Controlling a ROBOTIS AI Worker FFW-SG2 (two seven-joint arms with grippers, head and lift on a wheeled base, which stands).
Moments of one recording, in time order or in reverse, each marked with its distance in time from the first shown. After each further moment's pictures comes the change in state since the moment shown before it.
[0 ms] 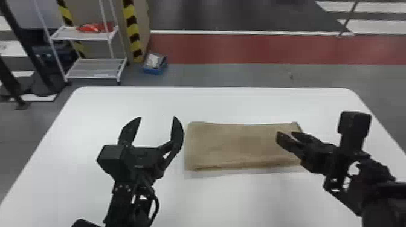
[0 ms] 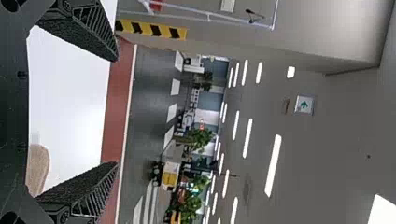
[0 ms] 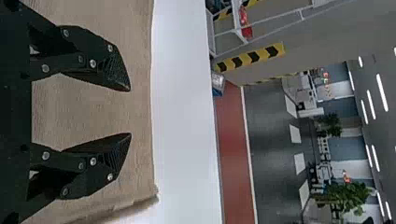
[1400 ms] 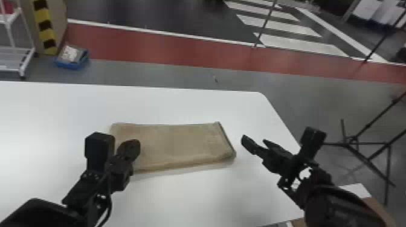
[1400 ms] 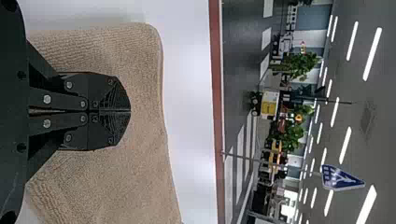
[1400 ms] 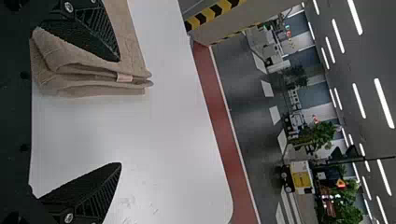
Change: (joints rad) left arm -0.248 -0.062 -0.125 0.236 0.049 0.439 -0.202; right arm -0.010 -0.017 -0.273 0.168 -0.124 -0.153 0.105
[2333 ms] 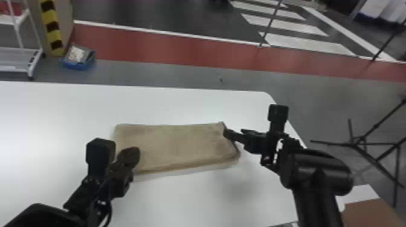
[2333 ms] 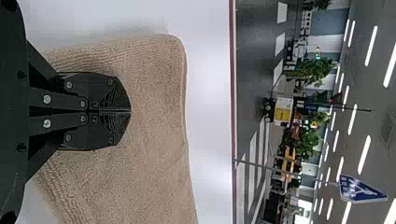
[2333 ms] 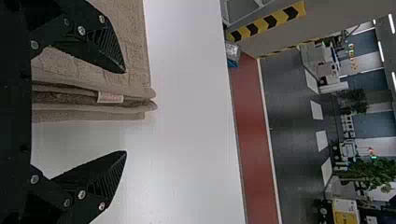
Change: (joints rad) left arm 0.026 0.005 0.027 -0.001 -0.001 0.038 0.001; right arm -0.267 -0.076 0.195 0.275 0.207 0.114 0.019
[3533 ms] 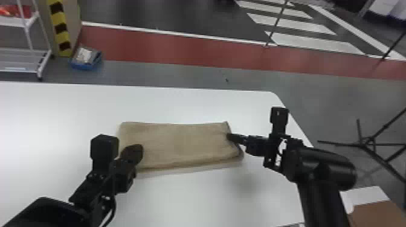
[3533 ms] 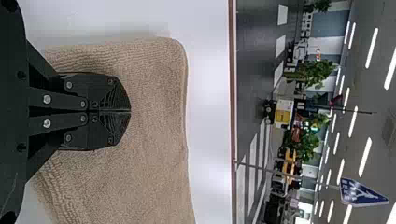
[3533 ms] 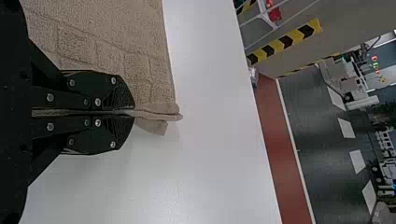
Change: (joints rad) left arm -0.023 -0.003 0.020 0.027 0.003 0.000 -0.017; right arm -0.067 -0.009 -0.003 0.121 -0.015 0.064 0.122
